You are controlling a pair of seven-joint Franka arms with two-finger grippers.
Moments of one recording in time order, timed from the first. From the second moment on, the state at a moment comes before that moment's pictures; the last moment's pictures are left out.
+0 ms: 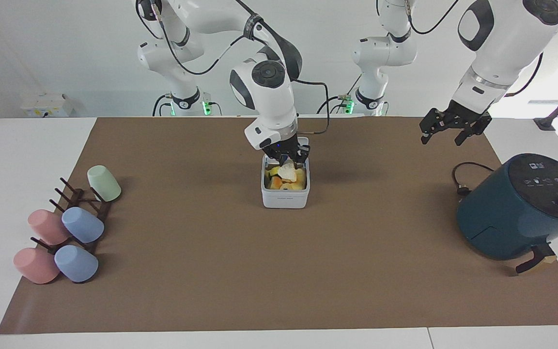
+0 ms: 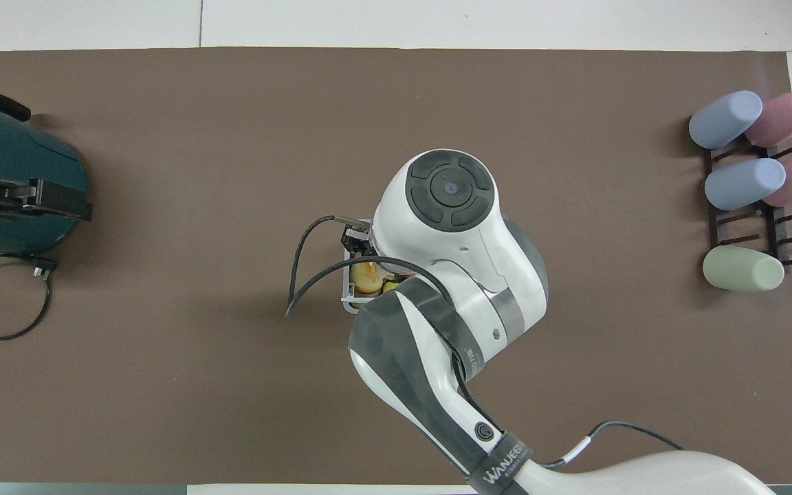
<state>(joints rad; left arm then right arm) -0.07 -0.03 -0.01 -1.66 -0.06 1.64 0.02 0.49 0.30 0.14 -1.64 0.14 1.99 0.89</state>
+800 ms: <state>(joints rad) -0.05 -0.02 -0.02 -1.62 -0.01 1.56 0.04 0.23 0.23 0.12 -1.44 0.01 1.68 0.54</state>
